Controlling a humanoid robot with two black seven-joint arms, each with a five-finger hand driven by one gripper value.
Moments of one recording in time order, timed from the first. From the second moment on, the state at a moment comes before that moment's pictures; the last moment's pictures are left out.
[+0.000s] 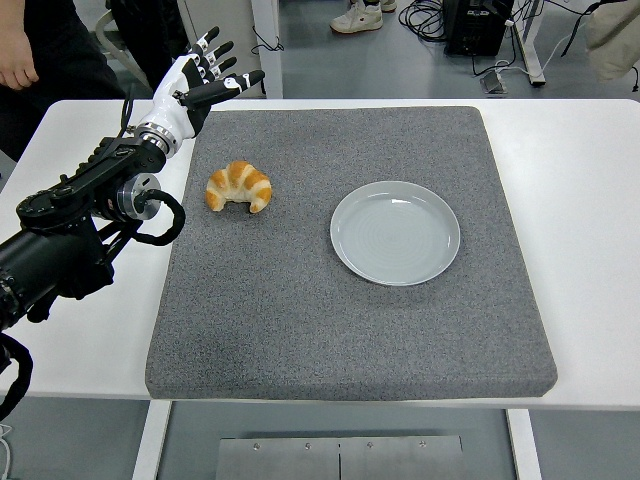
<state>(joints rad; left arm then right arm) -1.04 0.18 -0.47 -0.59 0.18 0.01 -0.31 -0.04 0.00 0.01 0.12 -0.11 0.02 0.41</state>
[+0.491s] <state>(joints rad) -1.18 0.25 -0.30 -0.60 0.32 0.01 -0.31 -0.05 0.00 0.01 0.13 -0.11 0.02 0.41</state>
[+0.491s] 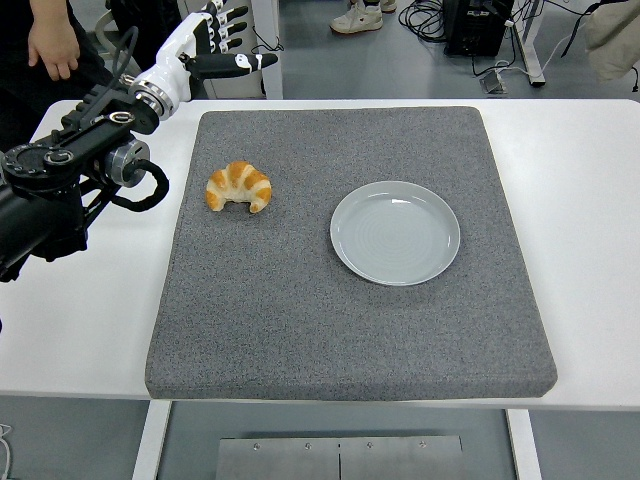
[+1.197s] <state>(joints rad) -1.30 0.48 0.10 -0.86 0.70 0.00 -0.27 -0.05 0.00 0.01 0.14 -0.10 0.02 0.41</state>
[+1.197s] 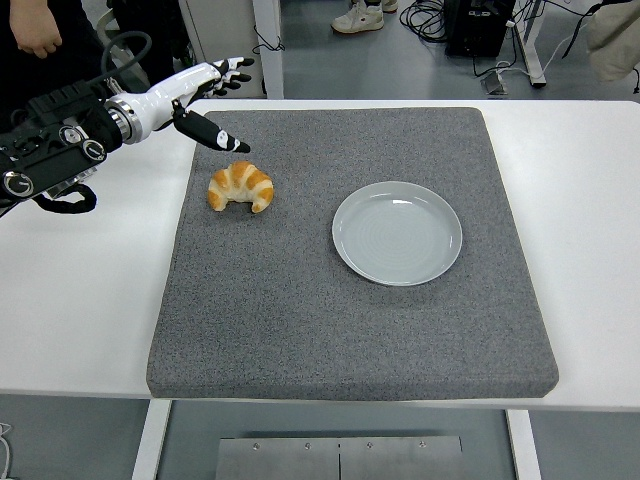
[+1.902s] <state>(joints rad) -1.16 0.47 0.11 -0.86 0.93 0.14 -0.31 -0.04 0.00 0.00 0.14 -0.10 0.02 0.41</state>
